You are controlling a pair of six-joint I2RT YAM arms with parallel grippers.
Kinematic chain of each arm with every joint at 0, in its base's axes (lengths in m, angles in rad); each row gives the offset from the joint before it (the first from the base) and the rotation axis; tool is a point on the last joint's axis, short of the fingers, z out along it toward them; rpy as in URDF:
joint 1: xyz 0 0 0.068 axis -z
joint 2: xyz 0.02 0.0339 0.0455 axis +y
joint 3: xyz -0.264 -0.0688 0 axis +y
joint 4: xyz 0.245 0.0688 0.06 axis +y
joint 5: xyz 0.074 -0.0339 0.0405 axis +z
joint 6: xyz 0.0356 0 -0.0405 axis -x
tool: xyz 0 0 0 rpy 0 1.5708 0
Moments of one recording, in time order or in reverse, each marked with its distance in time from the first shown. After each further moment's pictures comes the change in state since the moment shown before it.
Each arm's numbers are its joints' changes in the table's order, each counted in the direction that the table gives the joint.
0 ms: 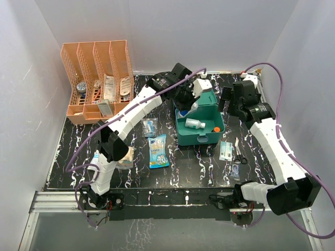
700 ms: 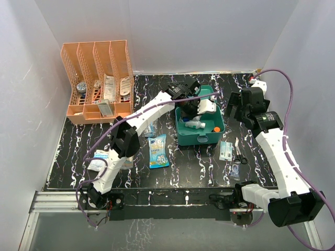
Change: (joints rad) left arm 0.017 0.198 -0.009 -0.005 -0.051 -0.455; right arm 0.069 -0.130 0.080 0.027 -0.016 0.014
